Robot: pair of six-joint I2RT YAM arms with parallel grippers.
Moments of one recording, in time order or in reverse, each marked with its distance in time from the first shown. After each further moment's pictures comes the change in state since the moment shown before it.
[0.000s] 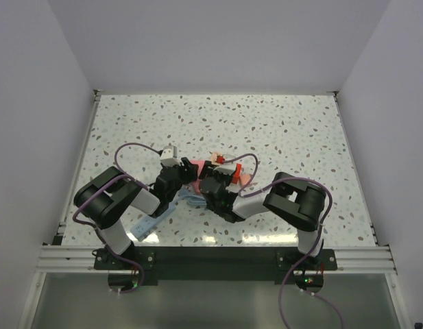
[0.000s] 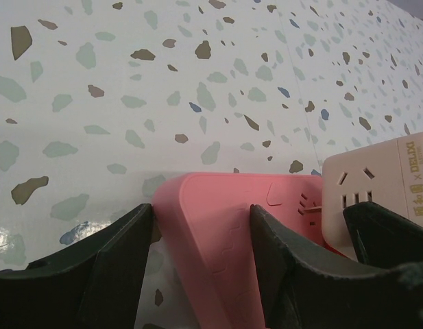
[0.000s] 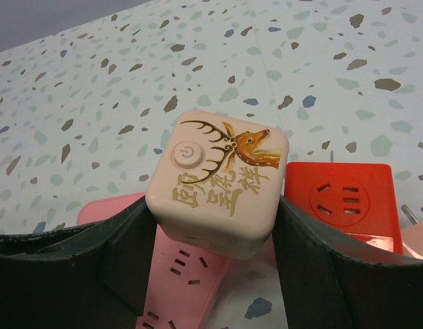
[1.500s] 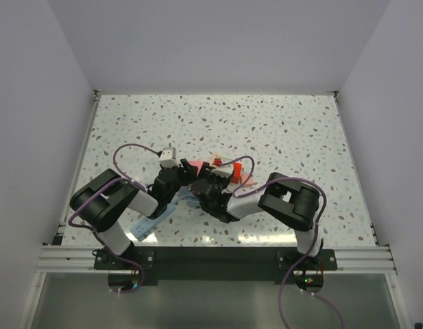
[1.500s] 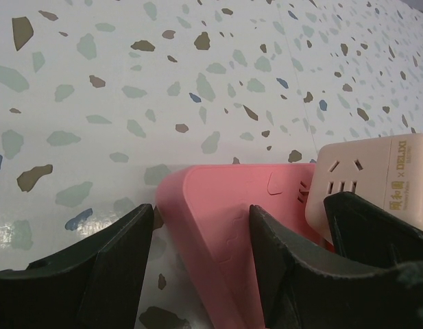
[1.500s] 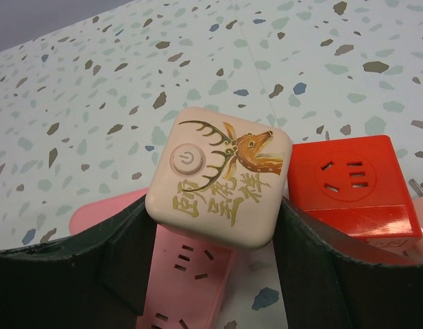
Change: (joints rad) left arm 0.000 -0.039 -0.026 -0.021 0.016 0.001; right arm 0.031 0.049 0.069 -0.134 0.095 0.119
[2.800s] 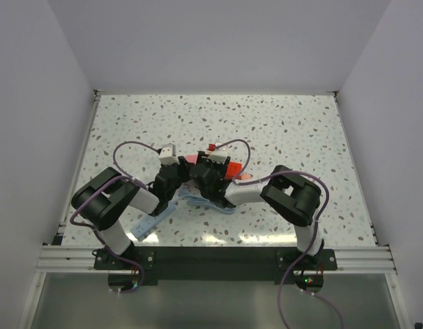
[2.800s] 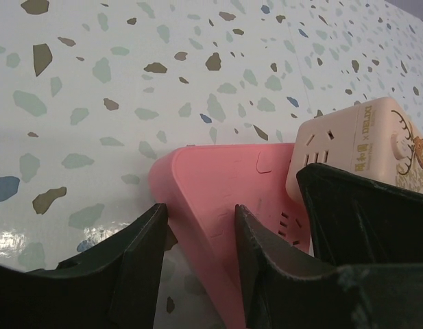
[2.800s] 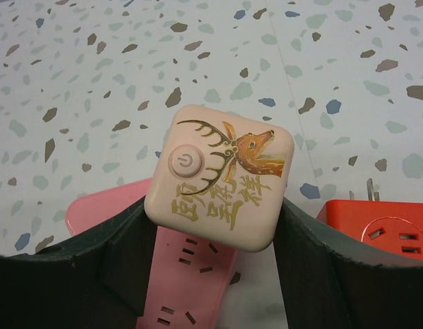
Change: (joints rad) left arm 0.012 0.018 0.035 -0.014 -0.021 0.020; right arm -0.093 0.016 0.135 -0.206 -0.209 -0.039
